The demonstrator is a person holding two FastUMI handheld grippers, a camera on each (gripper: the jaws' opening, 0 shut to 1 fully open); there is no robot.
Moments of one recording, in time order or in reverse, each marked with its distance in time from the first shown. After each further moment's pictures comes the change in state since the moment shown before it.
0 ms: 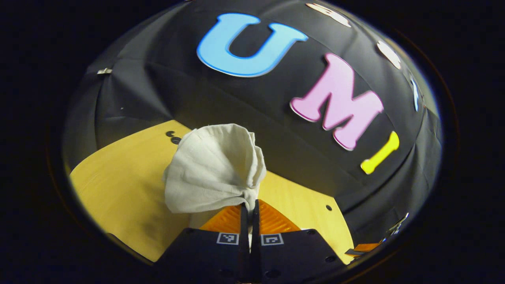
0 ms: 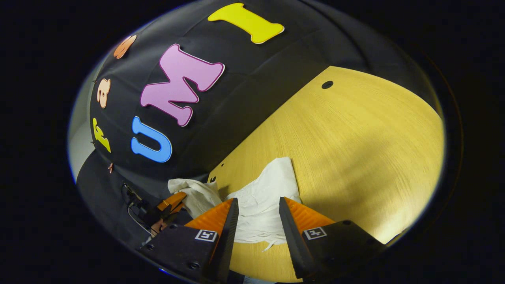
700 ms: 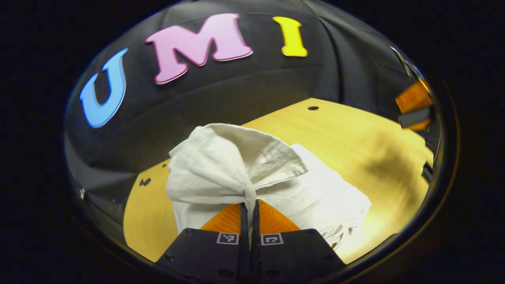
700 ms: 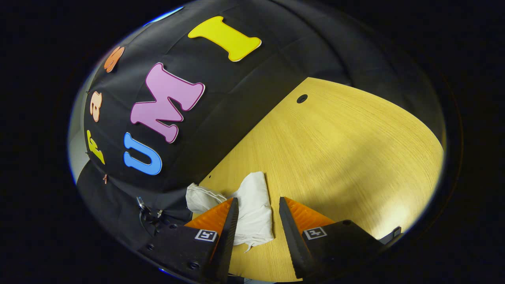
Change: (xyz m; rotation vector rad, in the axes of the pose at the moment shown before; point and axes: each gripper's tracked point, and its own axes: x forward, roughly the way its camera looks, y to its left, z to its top) left arm 0.047 -0.023 -0.126 0.945 0.174 -0.022; right arm -0.042 -0.055 0.044 0.049 -0.090 -0.085
